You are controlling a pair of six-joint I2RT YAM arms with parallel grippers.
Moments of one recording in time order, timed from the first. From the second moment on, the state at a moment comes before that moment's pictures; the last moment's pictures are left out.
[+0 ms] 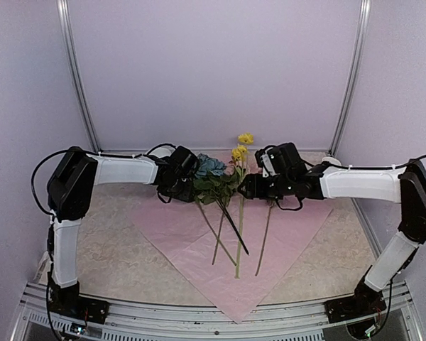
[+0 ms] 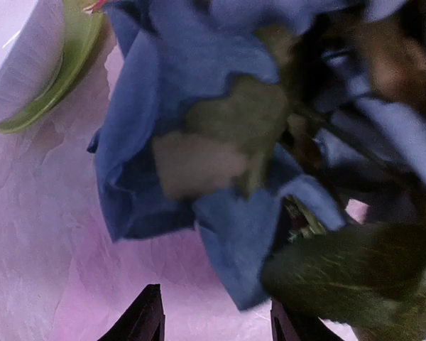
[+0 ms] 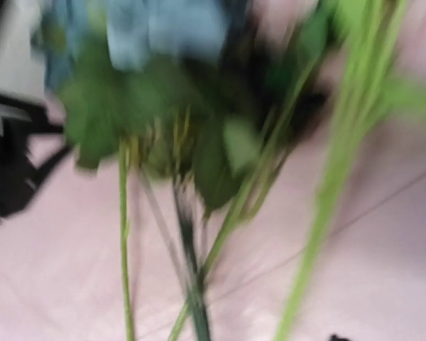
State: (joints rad) left arm -0.67 2.11 1.54 -0.46 -0.33 -0.28; right arm 0.70 1.67 1.09 -0.10 -0.04 0.57
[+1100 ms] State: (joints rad) left arm -0.72 2.32 1.77 -0.30 -0.32 0.00; right arm 0.57 2.03 1.36 -0.21 0.03 0.28
